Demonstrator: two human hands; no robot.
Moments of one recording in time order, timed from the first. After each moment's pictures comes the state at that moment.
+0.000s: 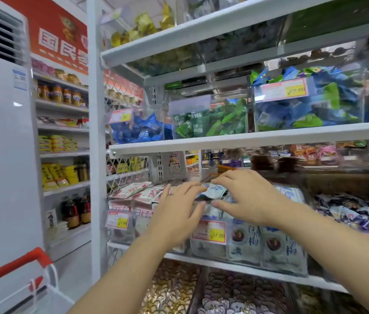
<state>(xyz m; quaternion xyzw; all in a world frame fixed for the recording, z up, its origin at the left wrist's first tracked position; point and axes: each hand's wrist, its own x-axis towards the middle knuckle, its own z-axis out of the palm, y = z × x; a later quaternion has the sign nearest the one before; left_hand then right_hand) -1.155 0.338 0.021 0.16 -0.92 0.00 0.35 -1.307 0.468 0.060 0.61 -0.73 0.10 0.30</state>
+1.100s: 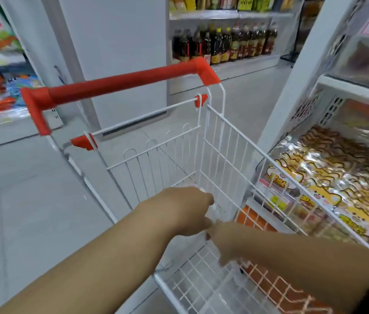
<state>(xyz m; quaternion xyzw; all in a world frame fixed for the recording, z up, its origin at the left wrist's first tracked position) -0.861 0.230 -0.215 0.43 -0.87 -0.17 -0.16 -1.021 0.232 -0.351 0.75 -0.54 -0.32 -0.22</state>
